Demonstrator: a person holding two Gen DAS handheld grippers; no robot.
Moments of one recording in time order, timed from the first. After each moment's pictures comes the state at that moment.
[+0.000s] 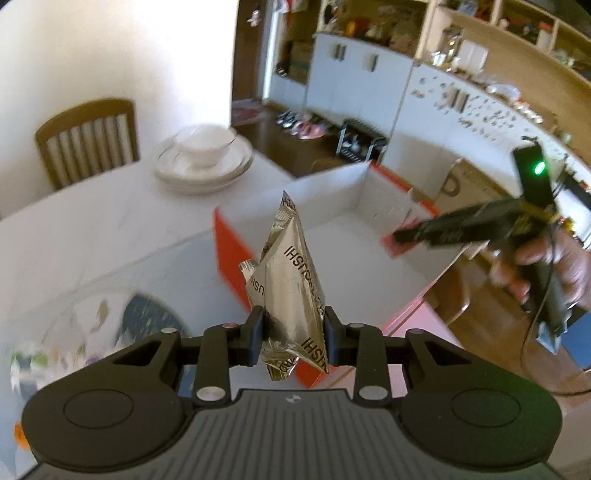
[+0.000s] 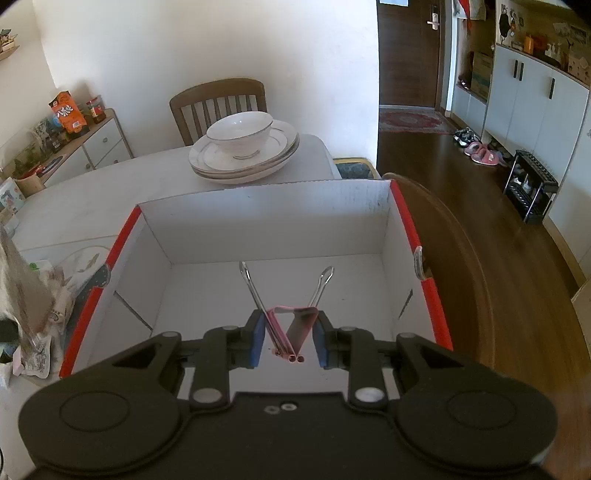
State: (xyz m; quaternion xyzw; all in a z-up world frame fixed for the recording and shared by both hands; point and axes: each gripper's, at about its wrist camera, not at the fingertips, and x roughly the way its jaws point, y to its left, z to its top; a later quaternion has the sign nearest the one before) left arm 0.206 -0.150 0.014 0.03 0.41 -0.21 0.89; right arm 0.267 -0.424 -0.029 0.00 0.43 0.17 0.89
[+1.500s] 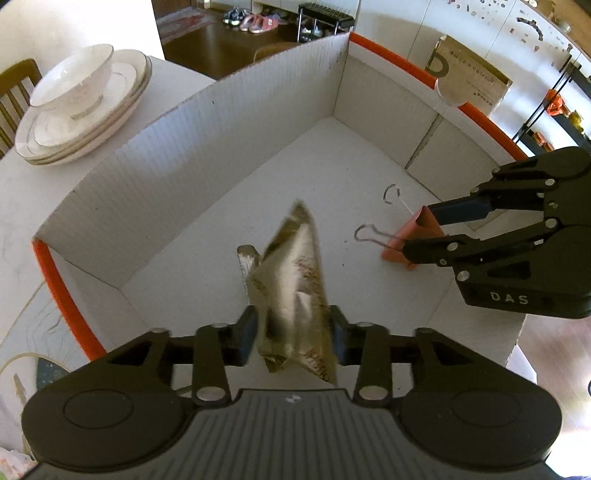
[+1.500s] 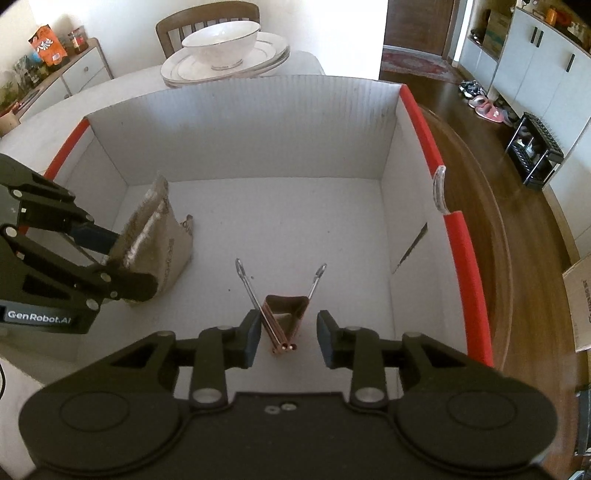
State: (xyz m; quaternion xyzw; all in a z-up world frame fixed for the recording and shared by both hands) left arm 0.335 -0.267 -0.100 0.14 0.55 -0.26 0.78; right arm 0.297 -0.416 -0.082 -0.06 0.52 0.16 0.84
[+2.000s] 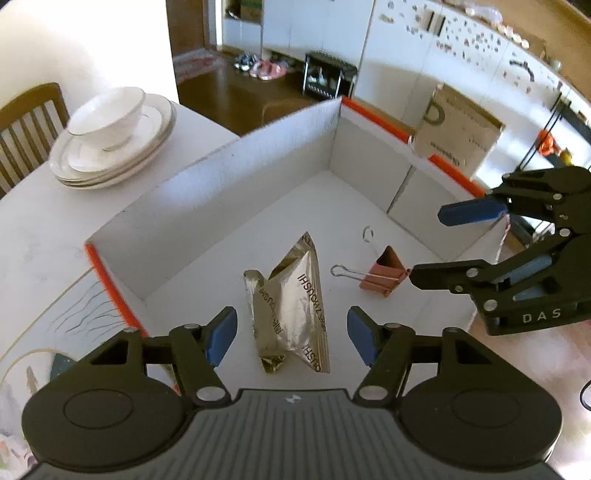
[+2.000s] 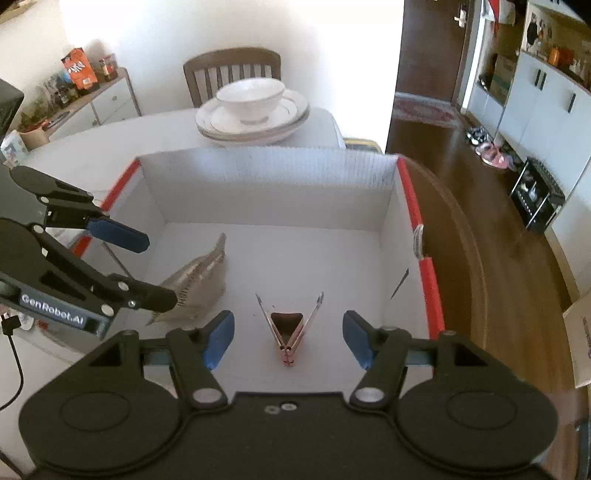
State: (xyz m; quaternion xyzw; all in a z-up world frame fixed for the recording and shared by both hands) left arm 0.306 -0.248 -0.055 0.10 0.49 -0.26 0.83; right arm 0.261 -0.426 -0.033 -0.06 0.45 0.19 0.87
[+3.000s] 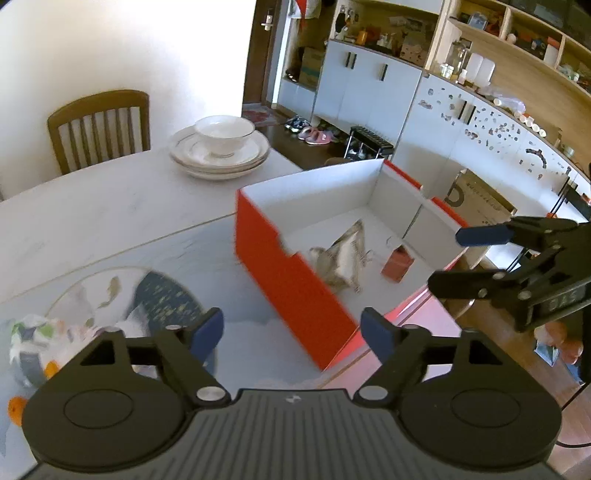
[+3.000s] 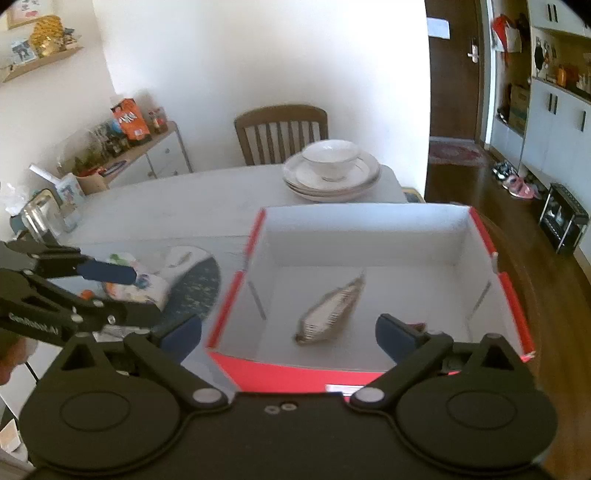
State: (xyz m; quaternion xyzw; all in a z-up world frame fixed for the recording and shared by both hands) left arm 0.185 -0.109 -0.008 0.00 0.40 -0.20 0.89; right arm 0.178 -0.351 0.014 0.00 0.37 0.23 0.90
